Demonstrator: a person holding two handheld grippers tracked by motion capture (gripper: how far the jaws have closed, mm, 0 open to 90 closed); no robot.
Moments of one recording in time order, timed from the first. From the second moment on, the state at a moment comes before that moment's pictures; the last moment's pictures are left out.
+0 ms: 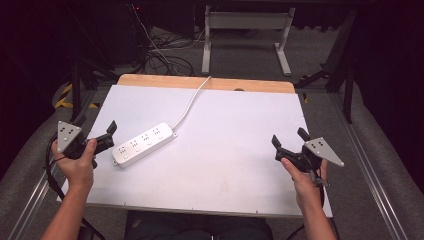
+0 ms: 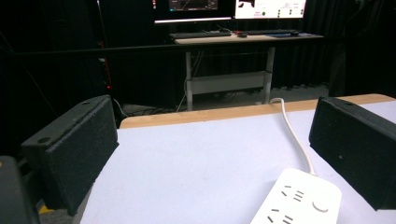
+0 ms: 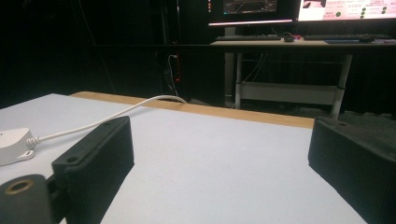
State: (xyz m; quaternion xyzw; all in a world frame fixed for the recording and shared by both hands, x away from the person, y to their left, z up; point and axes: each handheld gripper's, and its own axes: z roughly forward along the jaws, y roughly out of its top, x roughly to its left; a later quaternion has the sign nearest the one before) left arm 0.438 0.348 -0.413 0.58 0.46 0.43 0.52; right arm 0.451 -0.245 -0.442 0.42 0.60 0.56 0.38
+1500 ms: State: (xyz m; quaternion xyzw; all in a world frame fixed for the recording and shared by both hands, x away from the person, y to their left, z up) left arm 0.440 0.345 -0.416 0.60 0.44 0.40 0.53; right arm 0.441 -0.245 -0.439 0.43 0.60 0.56 0.39
